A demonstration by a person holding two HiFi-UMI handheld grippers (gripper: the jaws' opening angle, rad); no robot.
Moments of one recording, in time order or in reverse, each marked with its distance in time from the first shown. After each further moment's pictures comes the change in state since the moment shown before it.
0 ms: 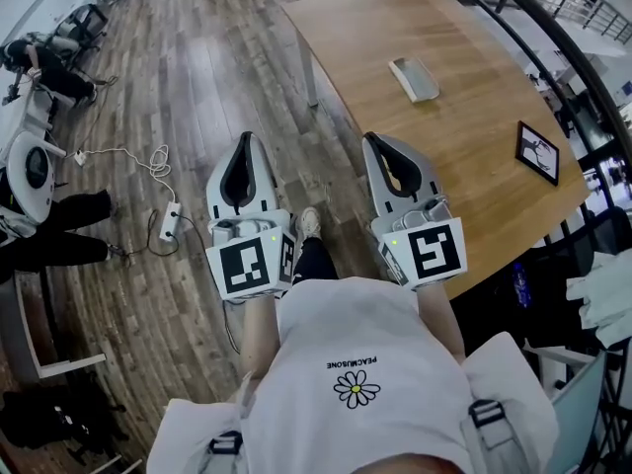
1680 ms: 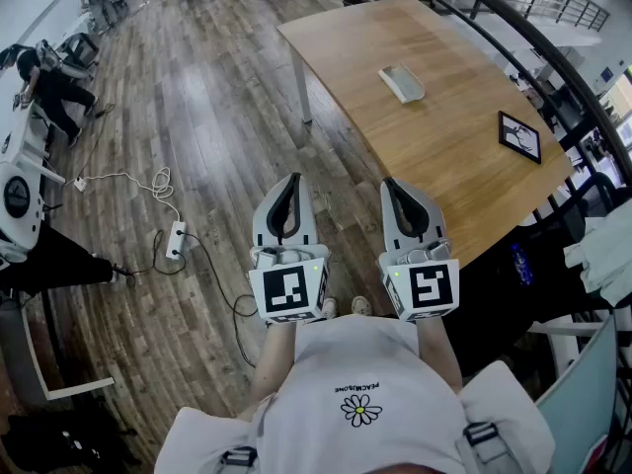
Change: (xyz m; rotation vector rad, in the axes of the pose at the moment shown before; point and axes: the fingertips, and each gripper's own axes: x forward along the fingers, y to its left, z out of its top) left arm -0.092 -0.029 0.001 -0.035 0.114 -0.177; right arm -0.089 0.065 0.014 -0.029 0.115 -0.212
